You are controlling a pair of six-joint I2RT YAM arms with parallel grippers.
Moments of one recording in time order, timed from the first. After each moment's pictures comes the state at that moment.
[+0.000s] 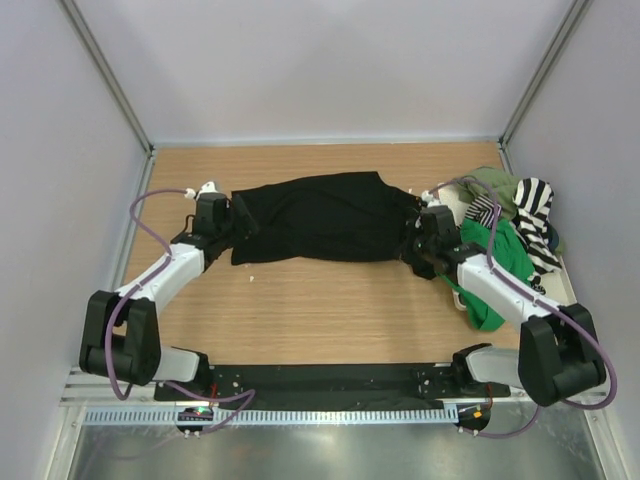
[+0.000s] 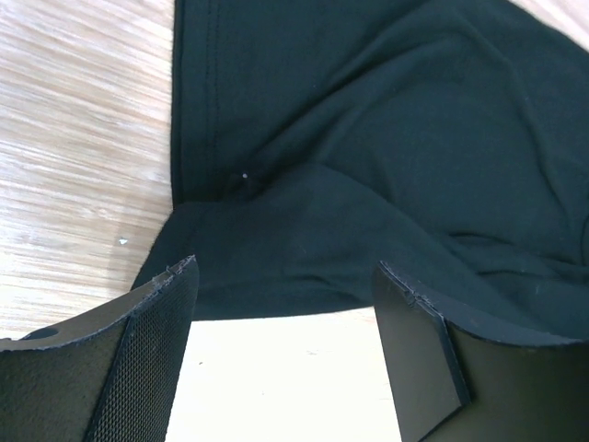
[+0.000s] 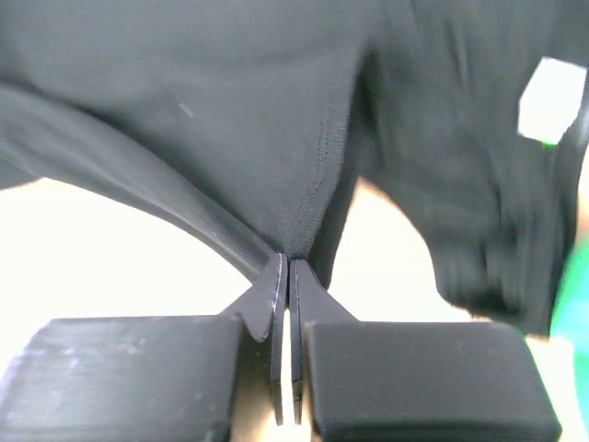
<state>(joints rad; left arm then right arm) -0.21 1.37 0.81 -0.12 -0.06 -0.65 0.31 1.28 0.75 -0.22 -0.07 0.49</state>
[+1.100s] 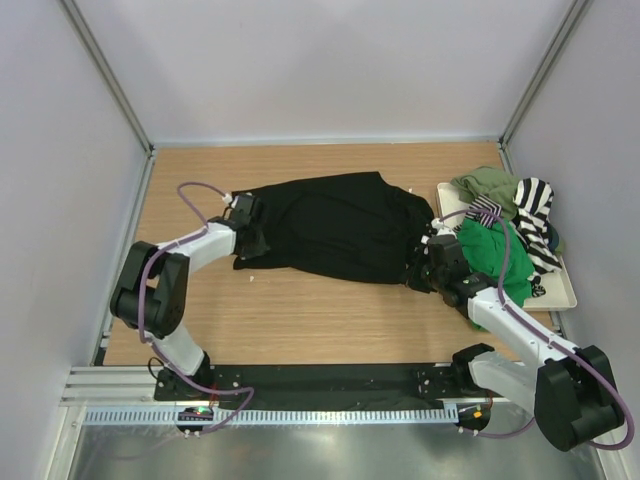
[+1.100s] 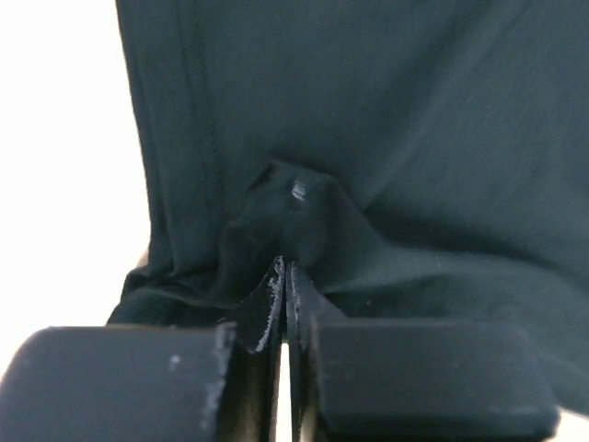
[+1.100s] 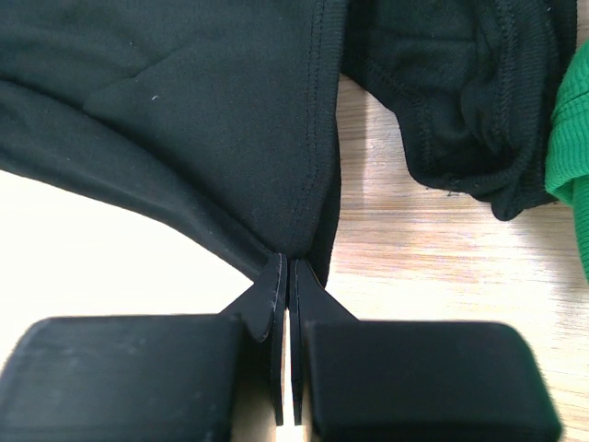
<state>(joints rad) -0.34 1.69 0.98 -0.34 -0.17 -0.58 0.34 1.02 0.48 -0.25 -0.04 0.58</state>
